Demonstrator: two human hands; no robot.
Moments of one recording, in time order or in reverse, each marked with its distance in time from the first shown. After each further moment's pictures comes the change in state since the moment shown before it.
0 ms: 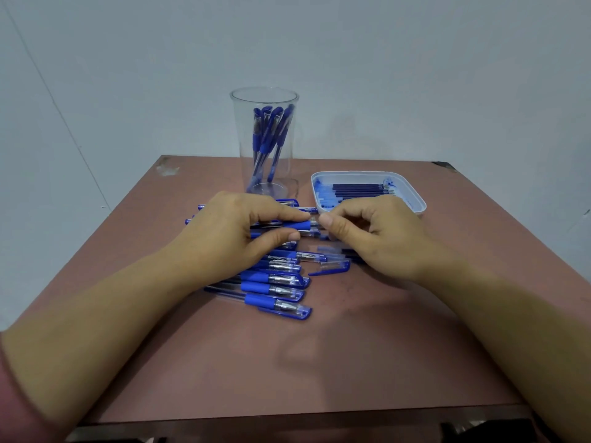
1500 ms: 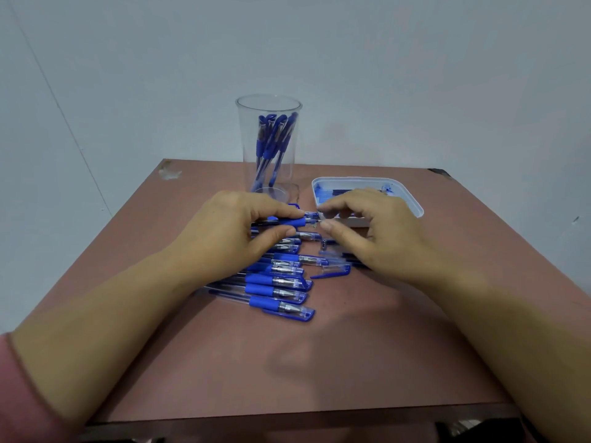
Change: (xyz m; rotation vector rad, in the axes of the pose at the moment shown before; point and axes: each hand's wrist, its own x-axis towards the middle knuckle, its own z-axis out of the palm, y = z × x) left_hand 0.001 -0.001 -0.004 0.055 0.068 -0.059; right_hand 0.005 0.005 0.002 -0.192 0.151 -0.182
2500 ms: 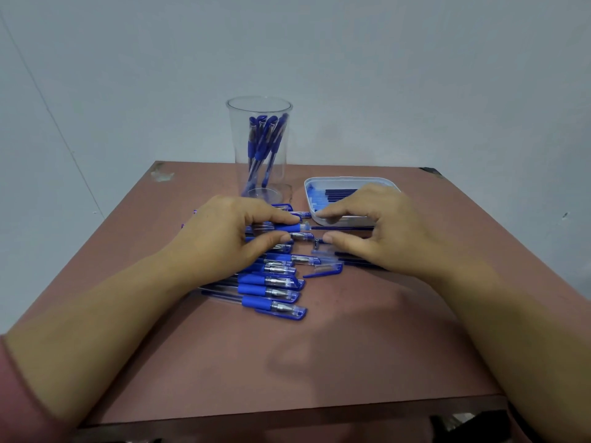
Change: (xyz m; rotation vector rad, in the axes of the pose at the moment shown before) left_hand 0.000 0.000 0.002 -0.007 -0.048 0.023; right_hand -0.001 0.012 -0.015 -0.095 -0.033 -0.123
